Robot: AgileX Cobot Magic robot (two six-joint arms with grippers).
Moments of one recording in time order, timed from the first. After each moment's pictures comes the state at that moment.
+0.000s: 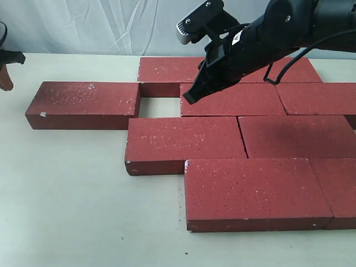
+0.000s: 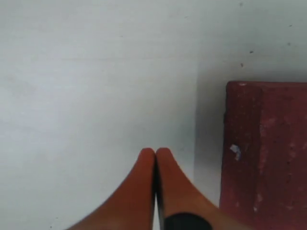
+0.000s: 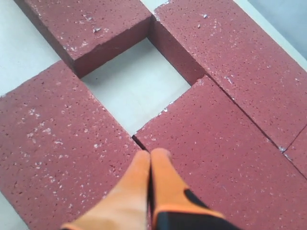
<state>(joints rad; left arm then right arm) 0.26 2.36 -2.03 -0.23 1.18 0.27 0.51 1.73 -1.23 0.27 0.47 -0.61</state>
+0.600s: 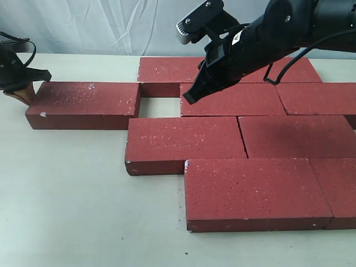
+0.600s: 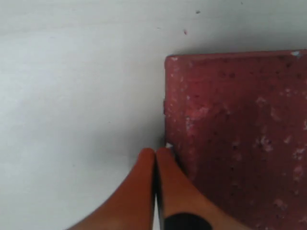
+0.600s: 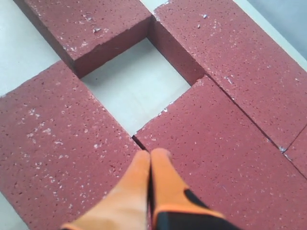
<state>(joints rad) 0.16 2.36 -1.89 -0.24 1.11 0.27 0.51 1.73 -1.23 0.27 0.47 -0.61</state>
